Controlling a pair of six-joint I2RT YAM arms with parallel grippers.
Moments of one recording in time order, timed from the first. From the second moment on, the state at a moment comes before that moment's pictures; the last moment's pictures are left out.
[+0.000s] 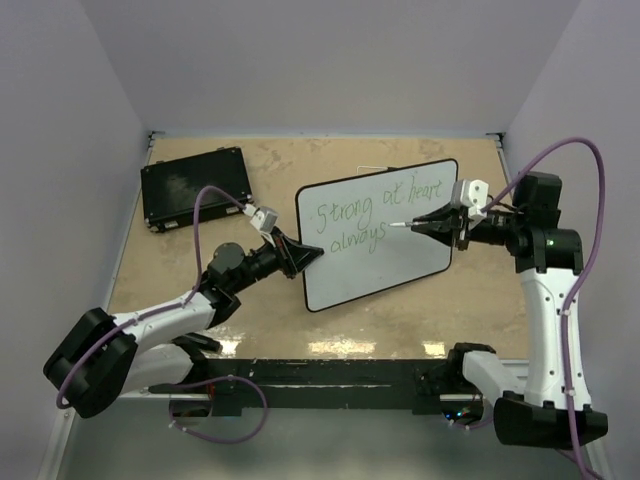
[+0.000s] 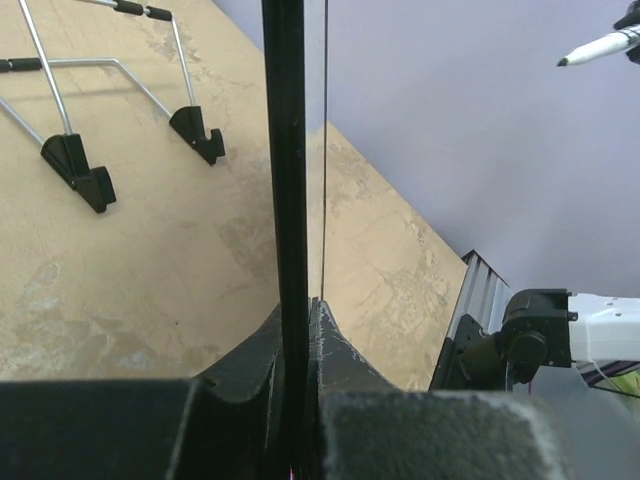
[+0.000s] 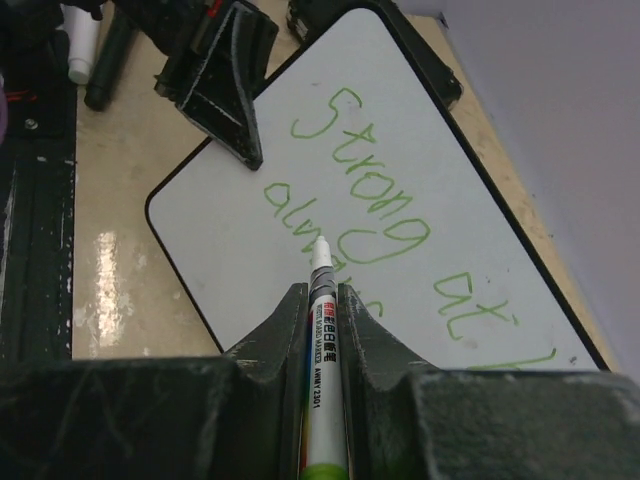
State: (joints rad) left arm -0.69 1.15 0.36 0.84 0.28 -0.61; right arm -0.09 0.97 1.23 -0.92 -1.24 -0.89
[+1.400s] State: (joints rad) left arm -0.80 1.13 0.19 0.99 0.10 -0.75; right arm -0.09 0.82 0.89 -0.68 -1.08 -0.76
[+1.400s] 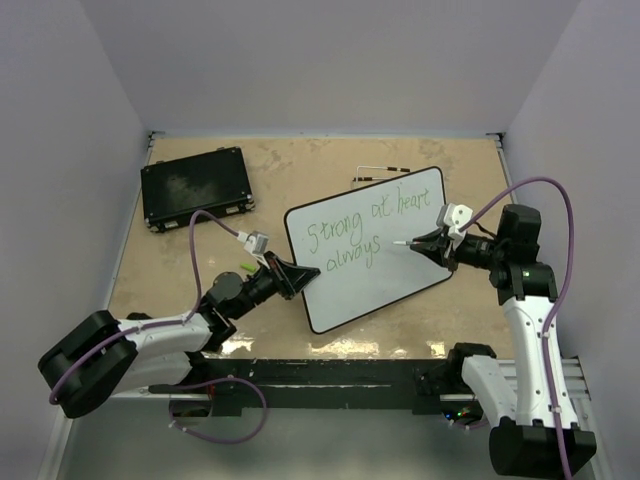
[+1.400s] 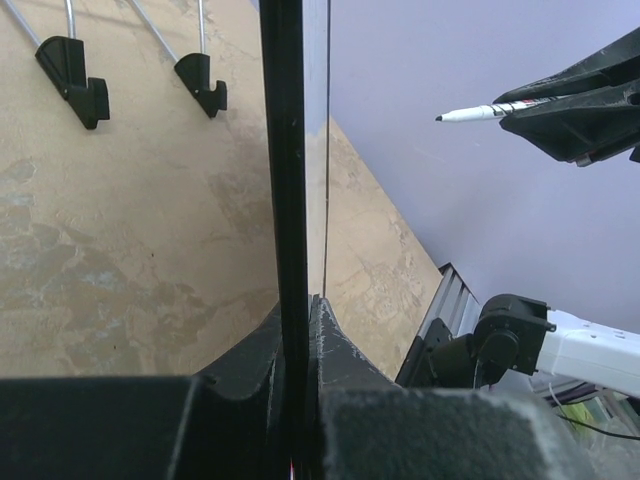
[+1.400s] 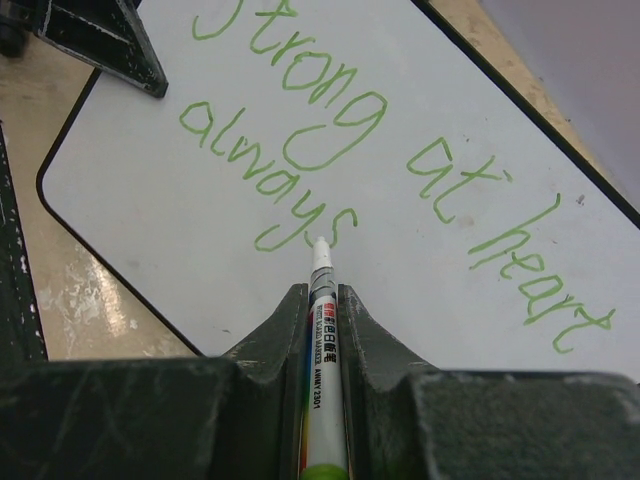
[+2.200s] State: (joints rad) left arm -0.81 1.11 0.14 1.02 0.08 -0.78; right arm -0.09 0.82 0.87 -0.66 -1.06 -0.74
